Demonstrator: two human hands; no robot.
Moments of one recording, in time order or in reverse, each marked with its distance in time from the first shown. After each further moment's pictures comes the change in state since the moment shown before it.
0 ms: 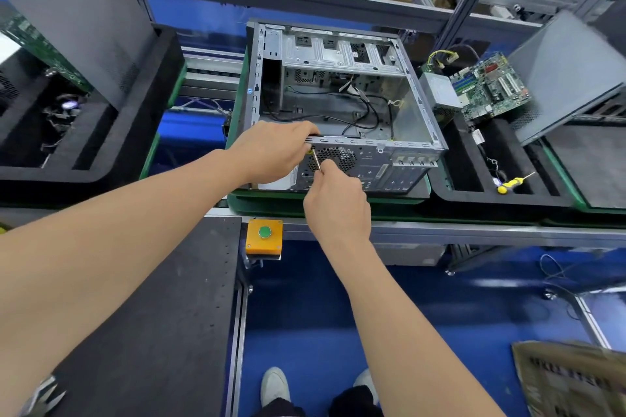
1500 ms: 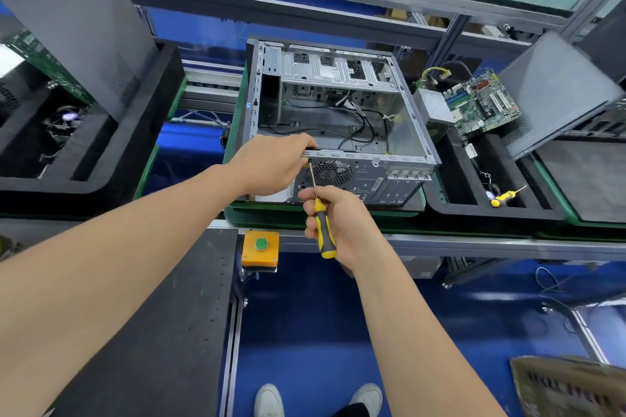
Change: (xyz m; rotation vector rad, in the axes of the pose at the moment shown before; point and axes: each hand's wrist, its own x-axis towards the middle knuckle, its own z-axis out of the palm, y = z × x) left_hand -0.001 0.004 -0.005 -0.037 -0.010 -0.010; right_hand 0.011 0.017 -0.018 1.344 -0.631 0.560
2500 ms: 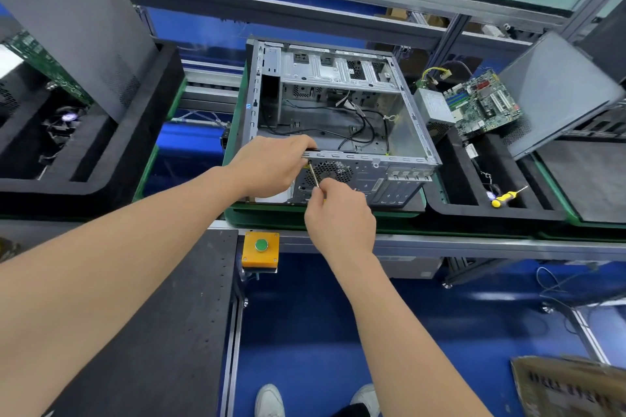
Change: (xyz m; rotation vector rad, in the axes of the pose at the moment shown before) left_hand 0.000 0.001 0.000 0.016 0.007 -0.006; right_hand -0.005 0.009 0.016 -1.356 0.643 -0.533
